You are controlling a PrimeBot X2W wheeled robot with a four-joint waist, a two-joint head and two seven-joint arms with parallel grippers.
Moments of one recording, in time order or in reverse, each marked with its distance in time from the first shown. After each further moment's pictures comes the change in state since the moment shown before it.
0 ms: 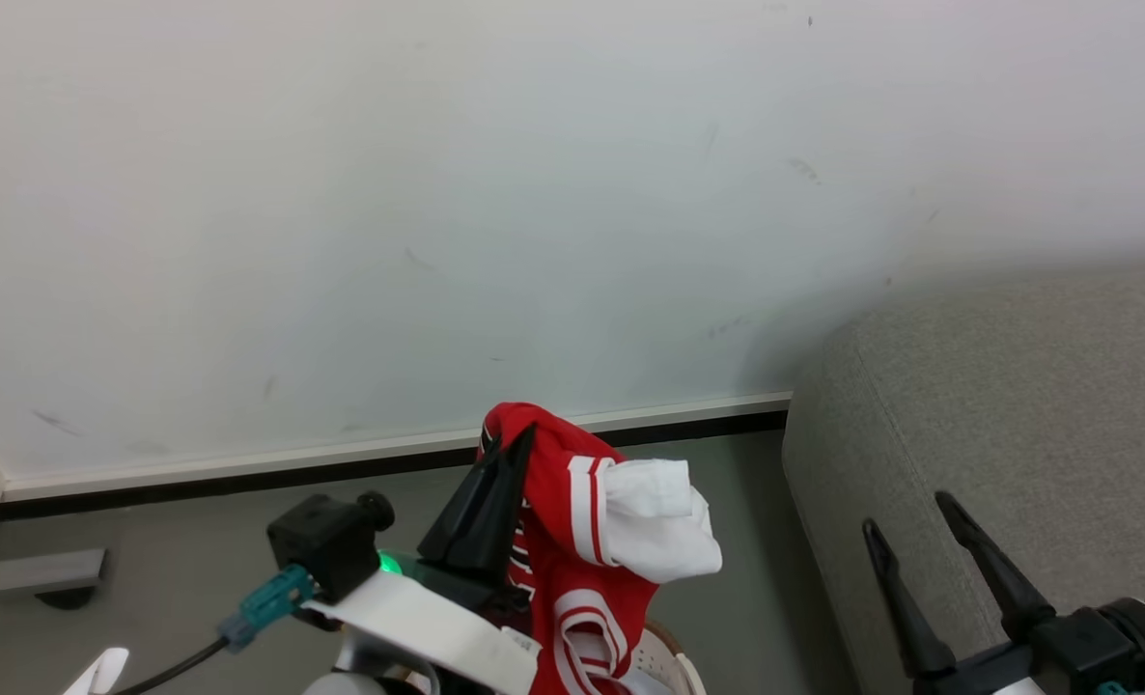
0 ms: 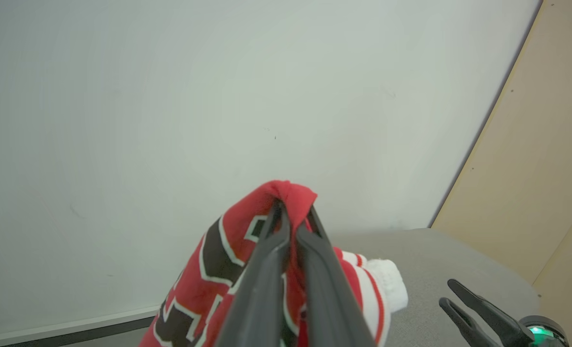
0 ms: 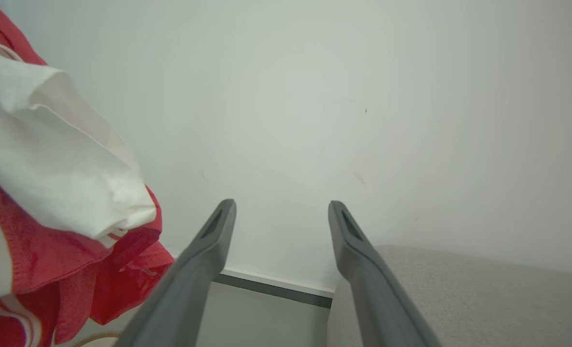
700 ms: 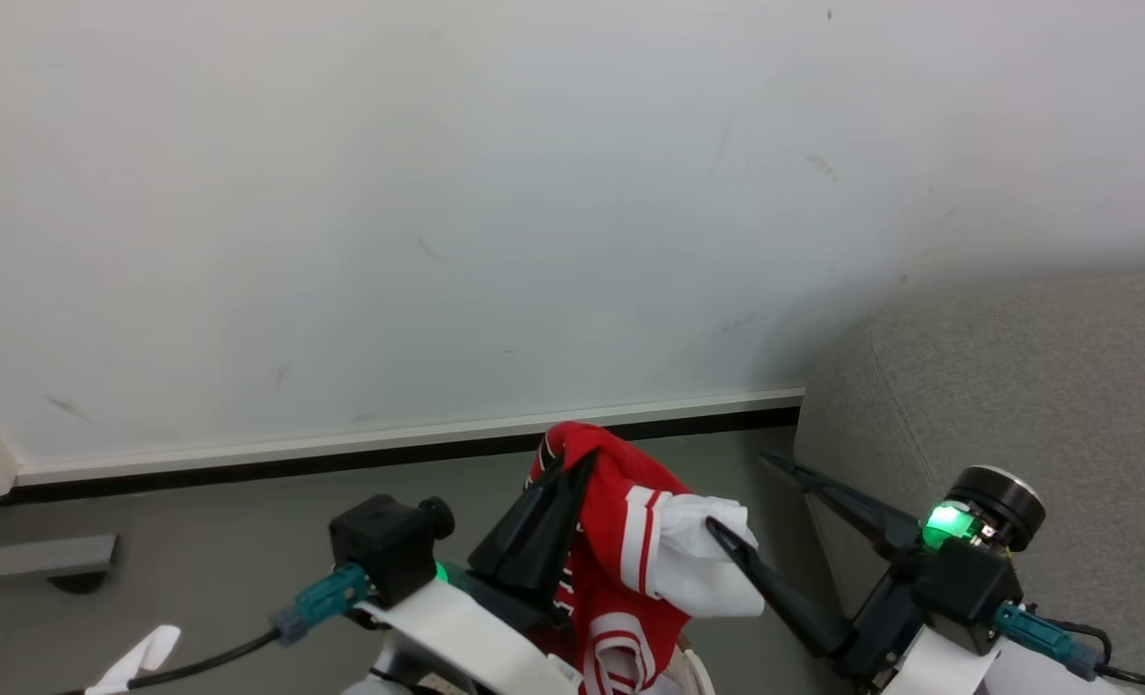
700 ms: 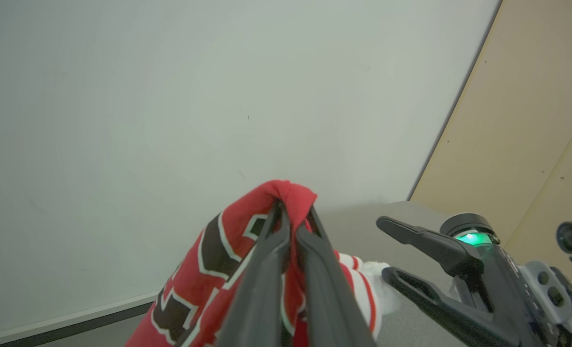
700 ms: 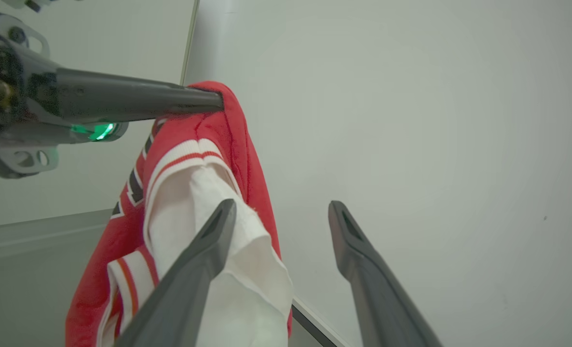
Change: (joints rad) left arm -0.013 0.011 -0.075 -0.030 0.008 -0.024 0.058; right arm -0.392 -0.294 0.599 -0.067 0.257 0.000 0.000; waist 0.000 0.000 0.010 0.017
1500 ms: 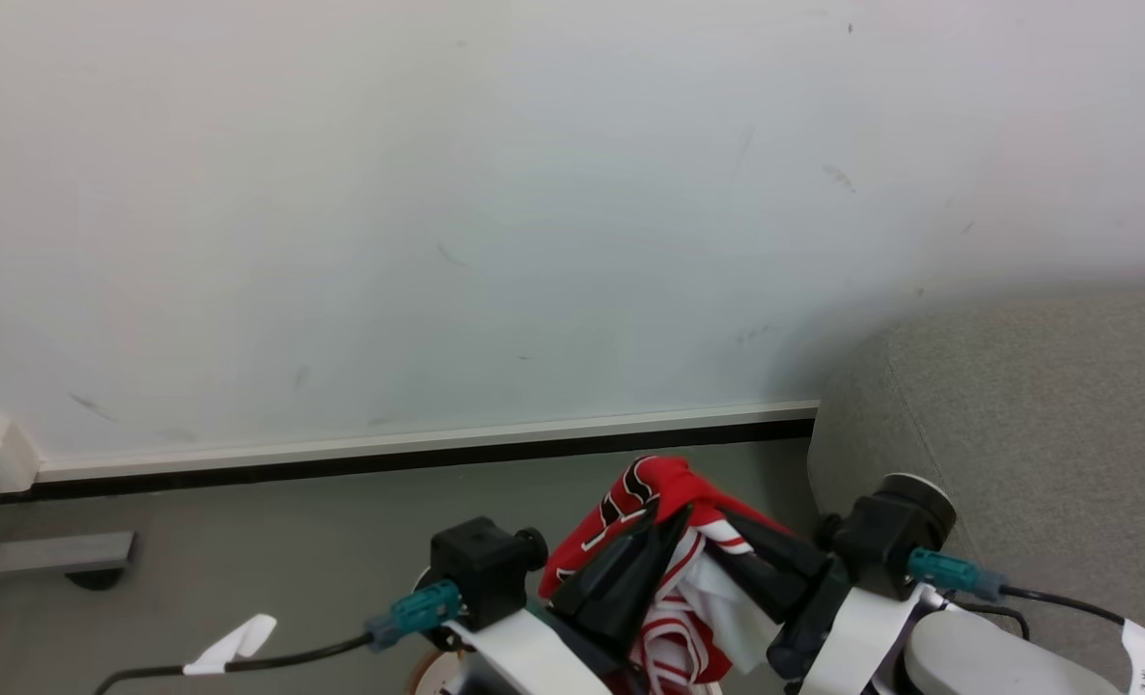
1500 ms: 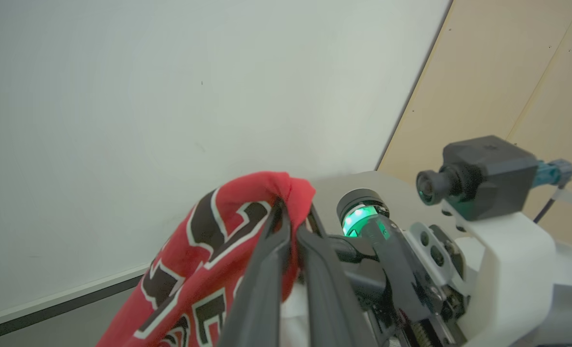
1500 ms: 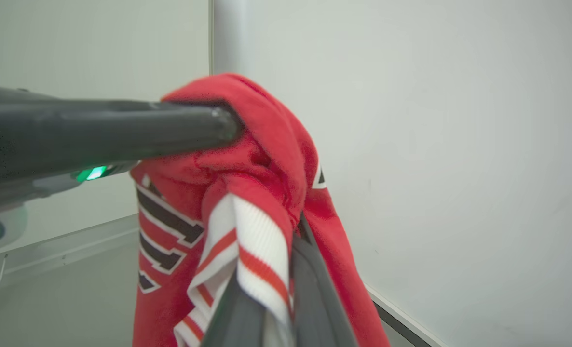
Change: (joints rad) left arm -0.017 -0.032 -0.123 0.031 -0.005 -0.042 0.056; right arm -0.203 0.071 0.309 0.194 0.318 0.000 0.000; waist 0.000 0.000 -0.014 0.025
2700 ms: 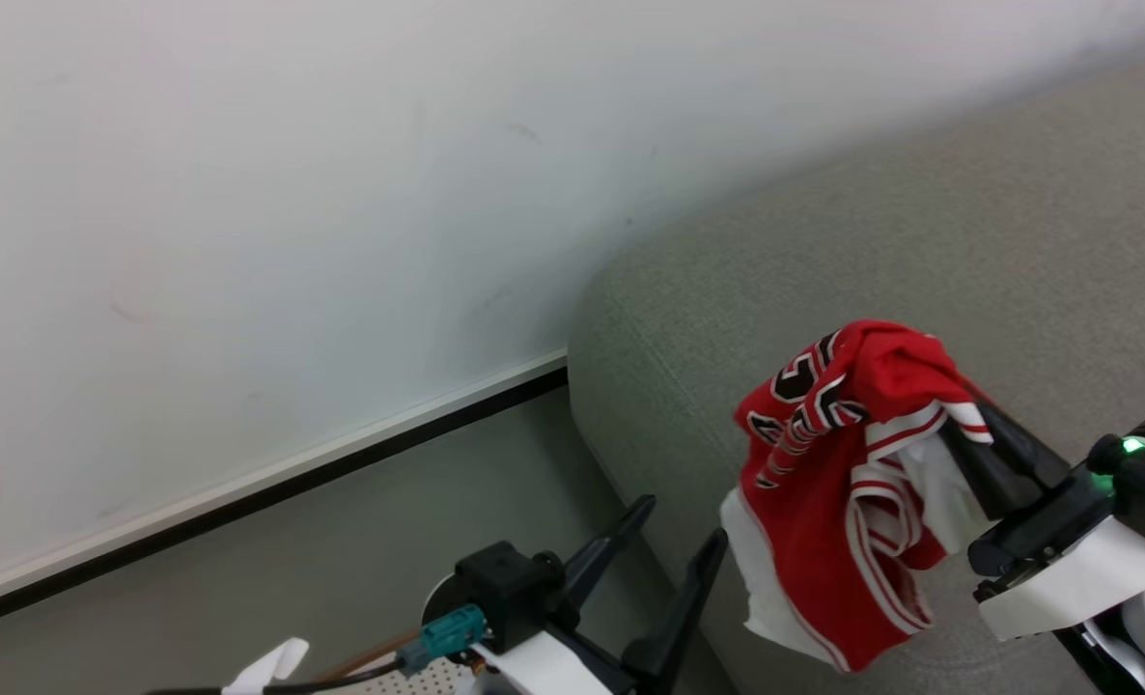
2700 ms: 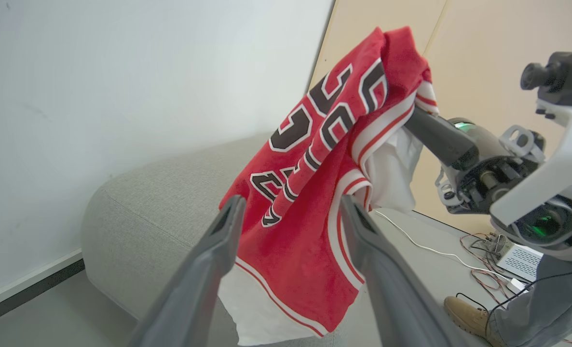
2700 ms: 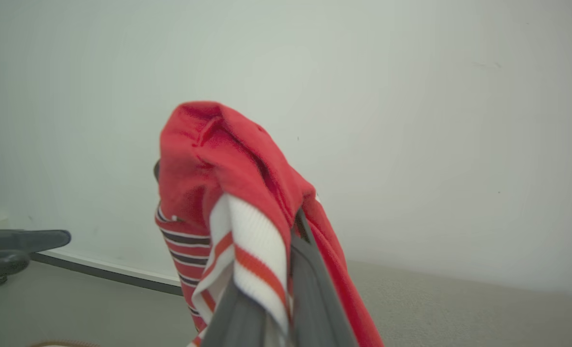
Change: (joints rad) left arm -0.020 -0.006 -0.047 0.125 0.042 0.009 -0.119; right arm 0.214 -0.151 -0.512 -0.159 -0.129 0.000 0.000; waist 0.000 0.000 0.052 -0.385
